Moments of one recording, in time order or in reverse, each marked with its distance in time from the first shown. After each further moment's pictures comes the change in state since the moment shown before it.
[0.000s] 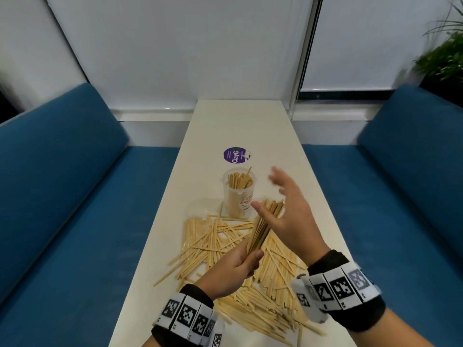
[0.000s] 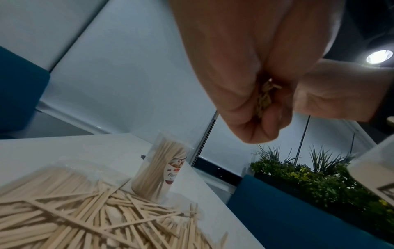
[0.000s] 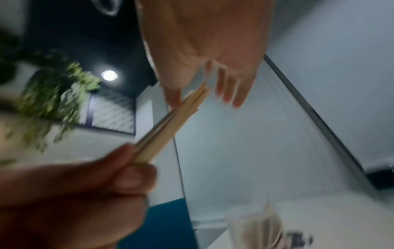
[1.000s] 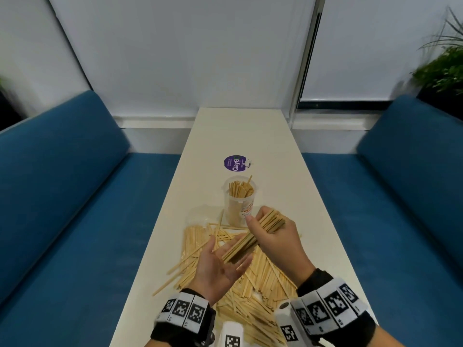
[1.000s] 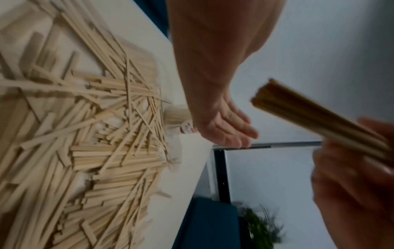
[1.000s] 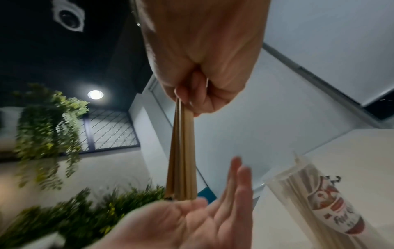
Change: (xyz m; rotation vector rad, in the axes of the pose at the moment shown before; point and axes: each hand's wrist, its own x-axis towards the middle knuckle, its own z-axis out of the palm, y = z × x) left_hand 0.009 0.008 -0.012 -1.256 0.433 -0.343; right_hand -0.013 -0.017 0.022 0.460 -0.025 0.238
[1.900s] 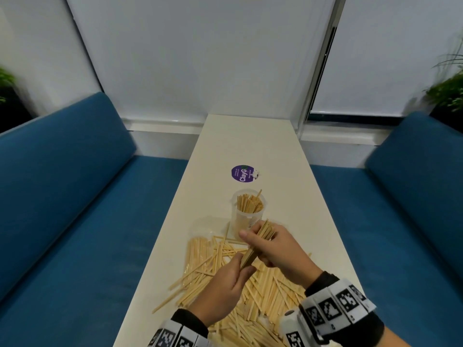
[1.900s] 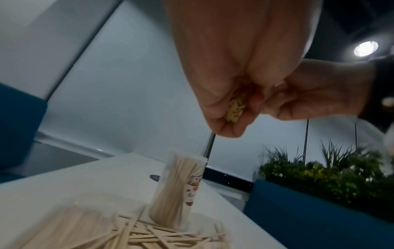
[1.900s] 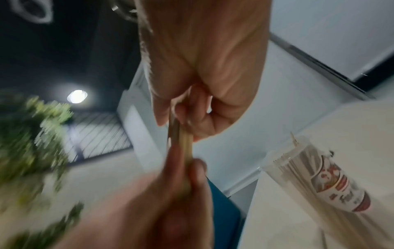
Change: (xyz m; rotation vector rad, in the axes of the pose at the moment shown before) left_hand 0.003 0.015 -0.012 1.468 -0.246 0.575; right_hand 0.041 0.007 0.006 0.023 -0.306 0.233
